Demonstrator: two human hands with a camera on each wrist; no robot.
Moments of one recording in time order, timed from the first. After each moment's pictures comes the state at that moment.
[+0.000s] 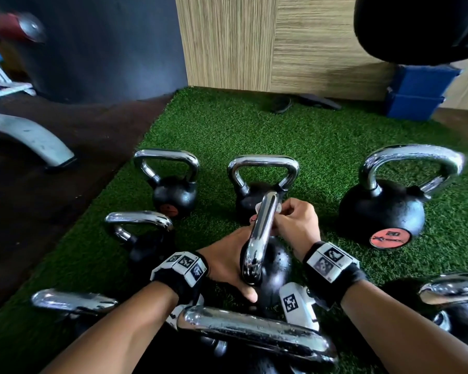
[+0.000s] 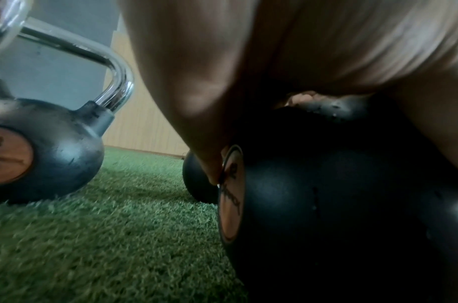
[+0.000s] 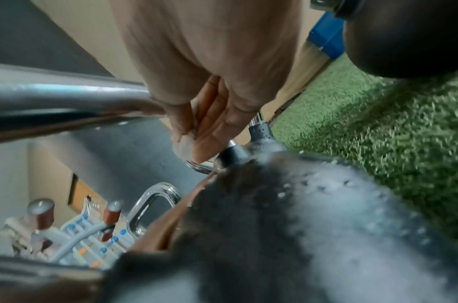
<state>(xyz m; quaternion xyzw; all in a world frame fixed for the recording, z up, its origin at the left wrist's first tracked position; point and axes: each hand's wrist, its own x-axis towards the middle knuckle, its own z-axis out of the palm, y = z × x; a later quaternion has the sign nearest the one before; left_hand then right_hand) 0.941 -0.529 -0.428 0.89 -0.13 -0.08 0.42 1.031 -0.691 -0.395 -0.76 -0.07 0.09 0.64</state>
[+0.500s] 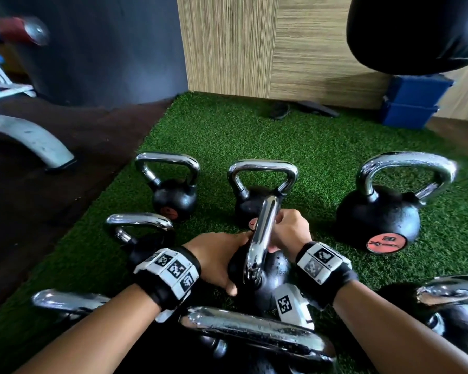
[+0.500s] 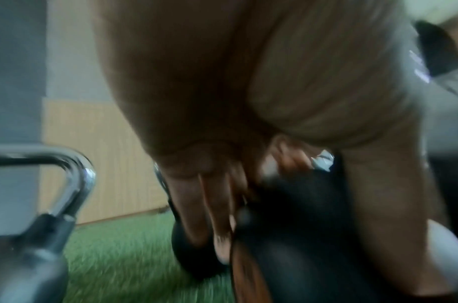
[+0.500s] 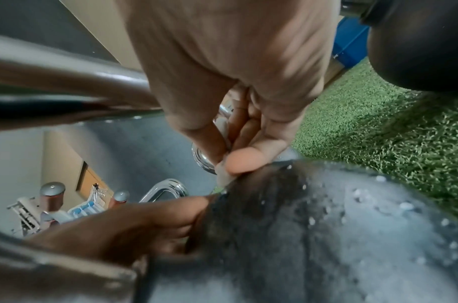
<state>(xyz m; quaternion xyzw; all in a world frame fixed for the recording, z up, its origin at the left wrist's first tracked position) 0.926 -0.523 -0.387 0.97 -0.06 -0.16 0.14 1.022 -0.681 -0.382 -0.85 -0.06 0.15 0.50</state>
